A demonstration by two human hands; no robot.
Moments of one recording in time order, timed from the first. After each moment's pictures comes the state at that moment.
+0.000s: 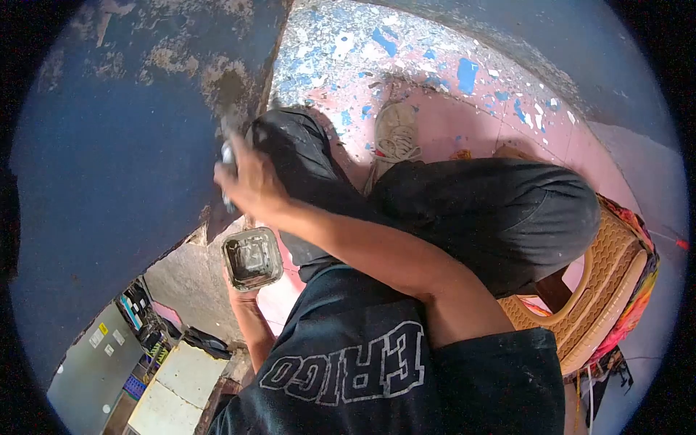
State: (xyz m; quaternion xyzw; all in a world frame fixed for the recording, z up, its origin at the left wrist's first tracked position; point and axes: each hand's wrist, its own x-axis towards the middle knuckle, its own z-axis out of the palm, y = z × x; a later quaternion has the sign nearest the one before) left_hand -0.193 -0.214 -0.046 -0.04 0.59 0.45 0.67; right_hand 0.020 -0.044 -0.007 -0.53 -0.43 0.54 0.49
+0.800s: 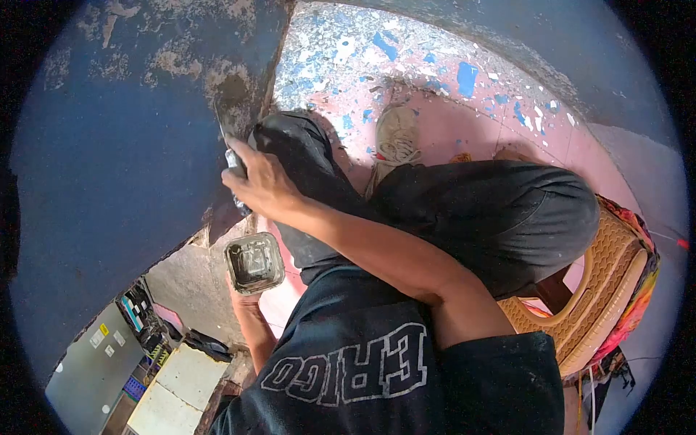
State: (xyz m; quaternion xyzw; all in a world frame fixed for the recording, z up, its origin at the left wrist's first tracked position) left_hand -0.188 -0.215 -0.040 -0.05 0.59 0.47 0.66; right_hand 0.041 -0.041 -0.001 -0.53 -0.44 0.61 0.40
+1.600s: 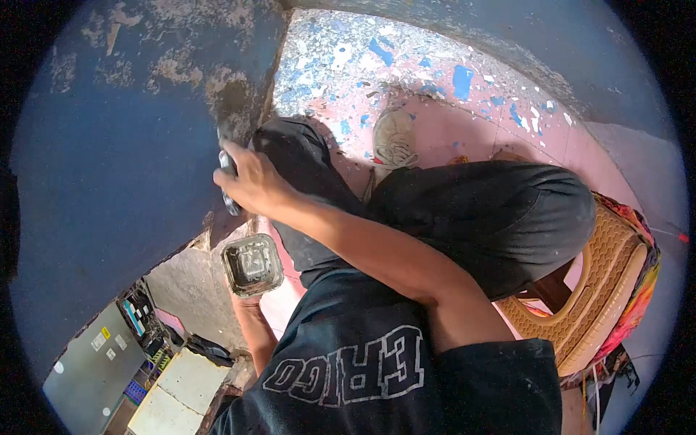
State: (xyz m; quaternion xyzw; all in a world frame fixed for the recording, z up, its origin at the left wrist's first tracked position) left_hand -0.193 -0.213 -0.055 -0.04 0.56 0.50 0.66; right_hand 0.046 -0.030 0.012 -0.52 -0.48 0.60 0.37
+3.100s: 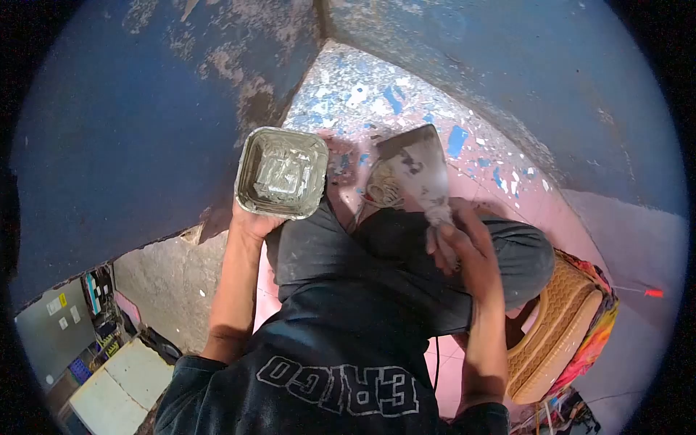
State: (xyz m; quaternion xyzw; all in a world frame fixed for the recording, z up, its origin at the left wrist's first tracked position) left_hand -0.035 -0.040 0.004 -0.04 0.24 0.42 0.87; right_hand 0.289 -0.150 0.118 -0.61 -0.40 0.57 0.37
